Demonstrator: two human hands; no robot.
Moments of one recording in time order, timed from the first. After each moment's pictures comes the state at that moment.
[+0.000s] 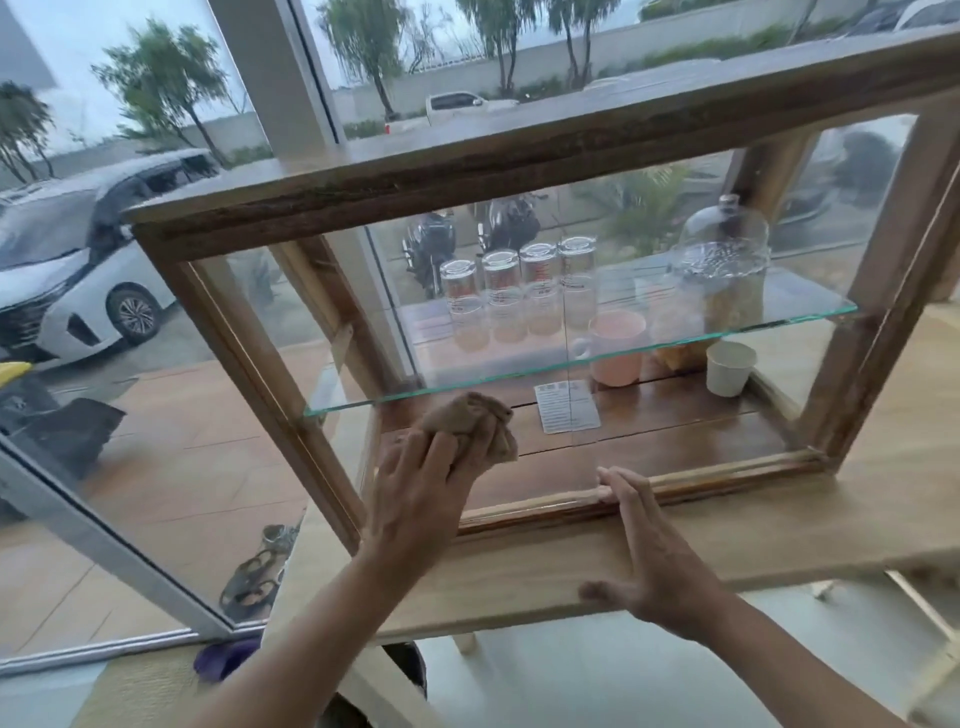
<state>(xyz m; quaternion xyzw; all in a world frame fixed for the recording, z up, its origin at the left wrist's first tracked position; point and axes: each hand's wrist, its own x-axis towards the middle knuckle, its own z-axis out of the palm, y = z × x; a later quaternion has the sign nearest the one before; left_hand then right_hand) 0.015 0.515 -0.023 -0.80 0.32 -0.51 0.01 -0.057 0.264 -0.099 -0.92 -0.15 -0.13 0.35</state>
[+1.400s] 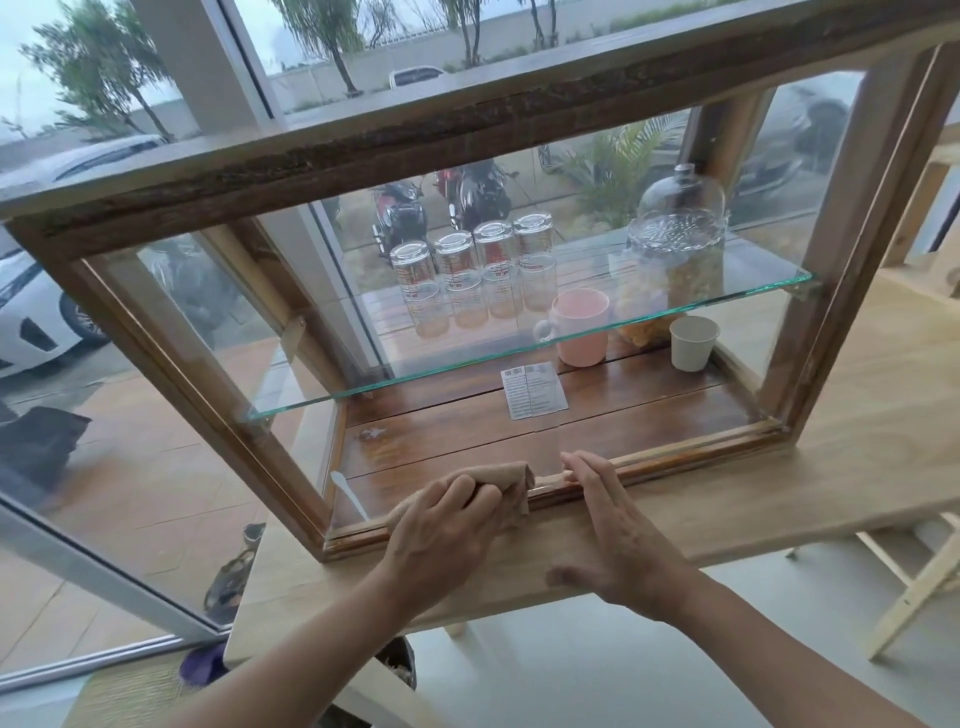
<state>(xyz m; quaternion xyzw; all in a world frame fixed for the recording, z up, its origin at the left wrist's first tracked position) 0.006 0.488 -0.075 -0.79 0.49 -0.37 0.09 -0.057 0.262 -0.100 -0.91 -0.15 -0.12 0.37</state>
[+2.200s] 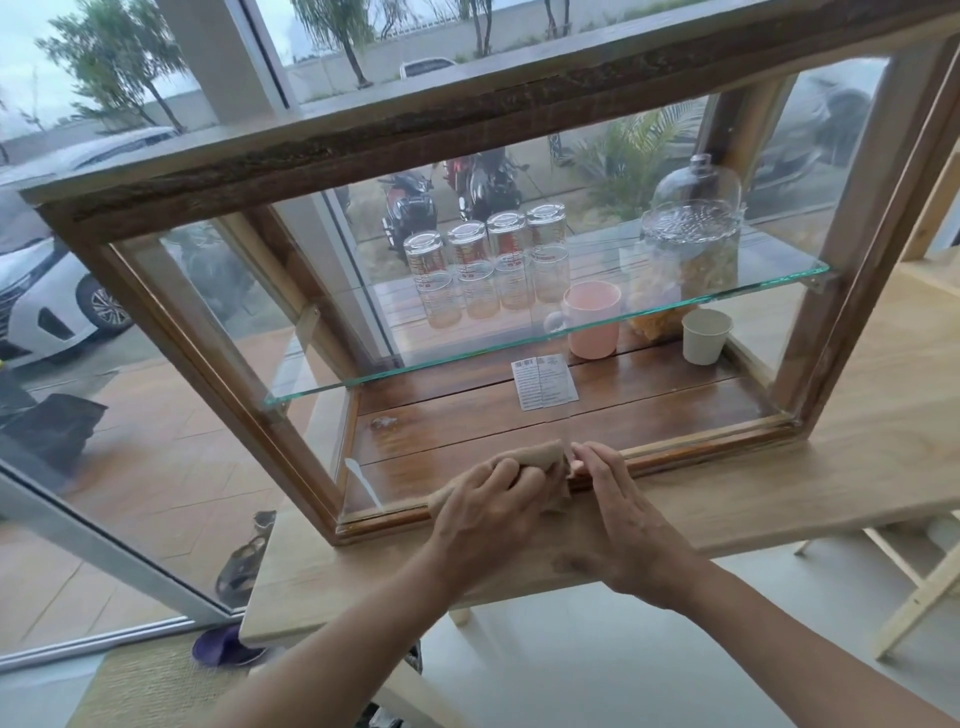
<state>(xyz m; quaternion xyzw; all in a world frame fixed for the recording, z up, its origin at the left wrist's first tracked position) 0.001 0.459 -0.075 -0.80 0.49 -0.35 0.06 -0.058 0.263 -0.097 -0.91 -0.17 -0.12 0.36</state>
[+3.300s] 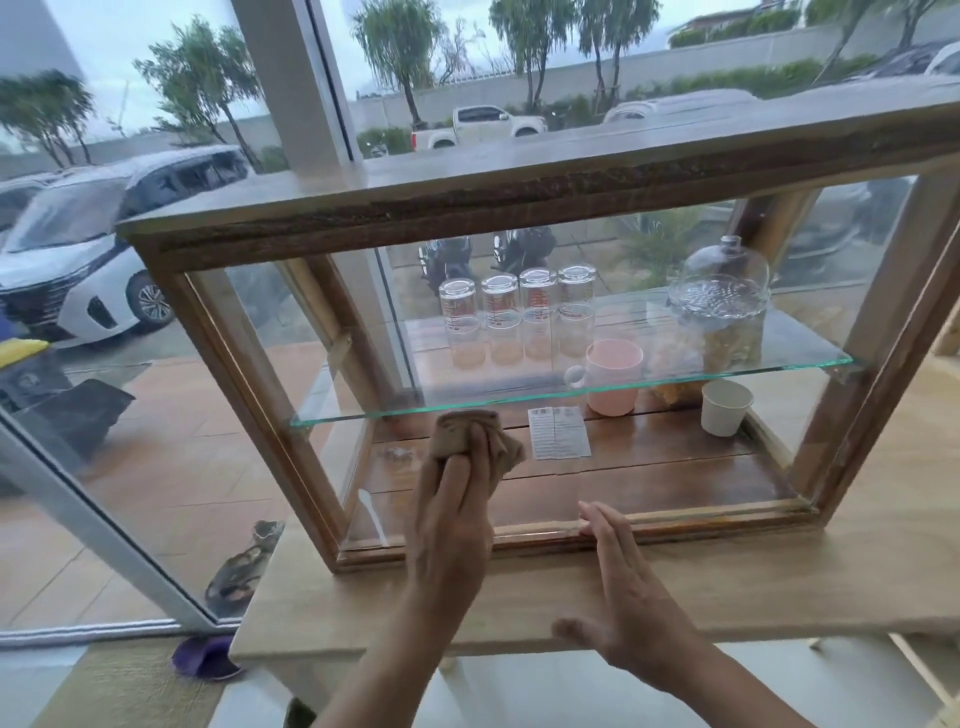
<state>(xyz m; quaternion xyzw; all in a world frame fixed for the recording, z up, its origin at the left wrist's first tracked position) -0.003 0.456 -0.030 -0.83 0.20 -0.51 -0.14 -0.057 0.262 -0.097 -0.92 -0.16 -0.10 0.35</state>
